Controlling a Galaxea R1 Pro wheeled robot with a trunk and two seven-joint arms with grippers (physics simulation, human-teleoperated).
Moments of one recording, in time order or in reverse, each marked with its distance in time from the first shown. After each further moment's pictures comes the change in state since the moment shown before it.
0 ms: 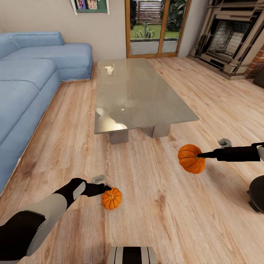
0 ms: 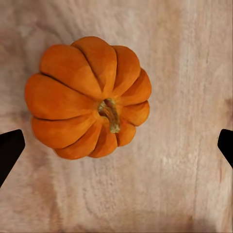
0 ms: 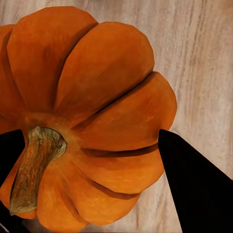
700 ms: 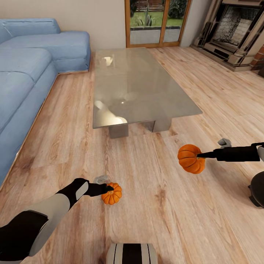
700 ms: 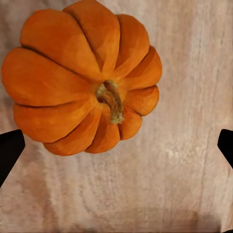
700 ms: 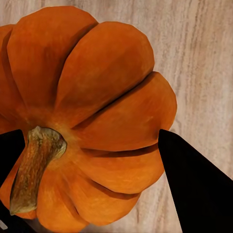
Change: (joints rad) left arm 0.000 -0.025 -0.002 0.000 -0.009 -0.014 0.012; right arm 0.000 0.001 0.001 0.000 -0.002 0.000 0.000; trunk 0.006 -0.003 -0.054
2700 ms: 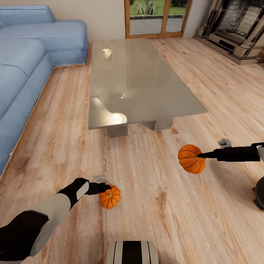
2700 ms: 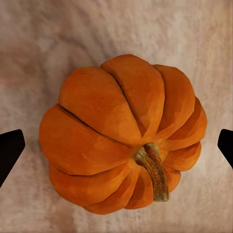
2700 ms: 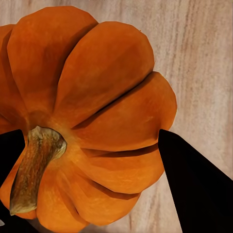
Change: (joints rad) left arm 0.000 -0.006 0.004 -0.003 -0.017 -0.061 0.110; right arm 0.000 -0.001 0.000 0.000 0.005 0.000 0.000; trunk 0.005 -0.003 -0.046
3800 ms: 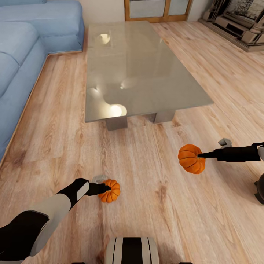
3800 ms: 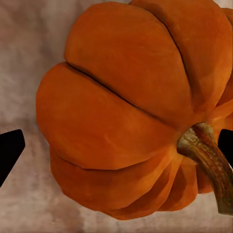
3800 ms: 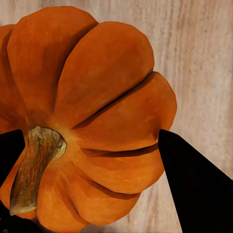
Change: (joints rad) left arm 0.000 -0.002 0.004 0.008 -0.017 0.007 0.002; right arm 0.000 -0.001 0.000 0.000 0.001 0.000 0.000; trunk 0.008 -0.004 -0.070
